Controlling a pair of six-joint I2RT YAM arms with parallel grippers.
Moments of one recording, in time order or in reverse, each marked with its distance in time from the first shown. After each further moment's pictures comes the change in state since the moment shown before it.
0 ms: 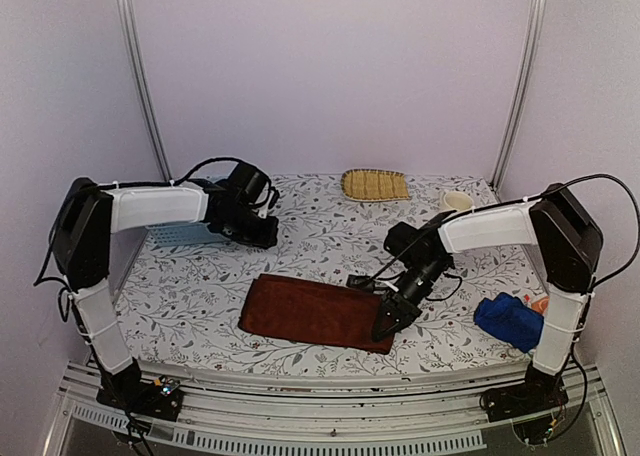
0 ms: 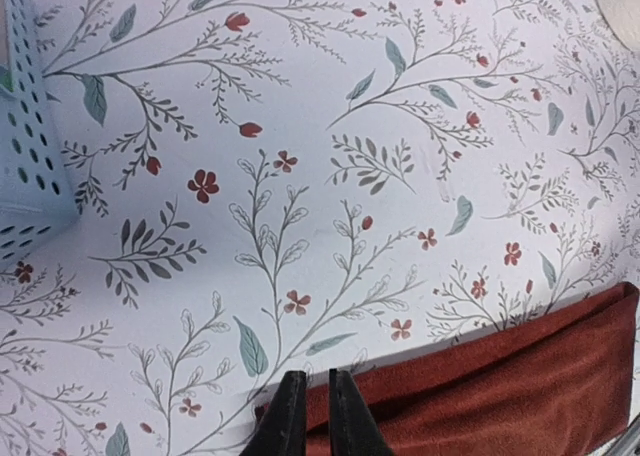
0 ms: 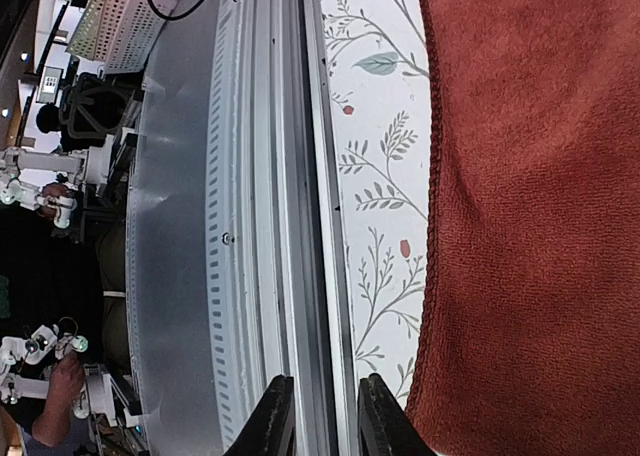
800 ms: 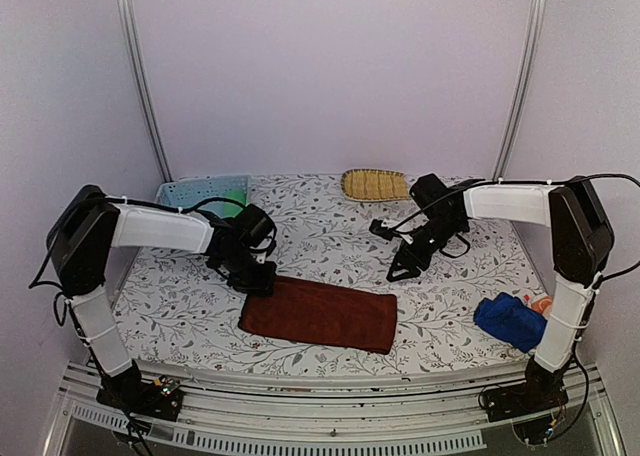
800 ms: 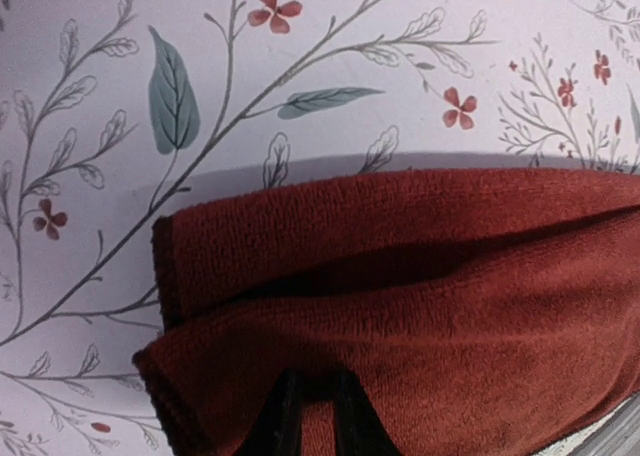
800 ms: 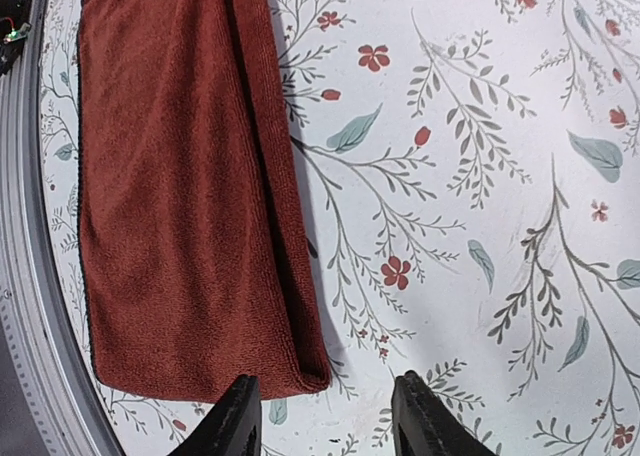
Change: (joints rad) left arm -0.101 -0.068 -0.246 -0.055 0.044 -0.196; right arm -0.210 -0.037 0.156 0.117 0.442 -0.002
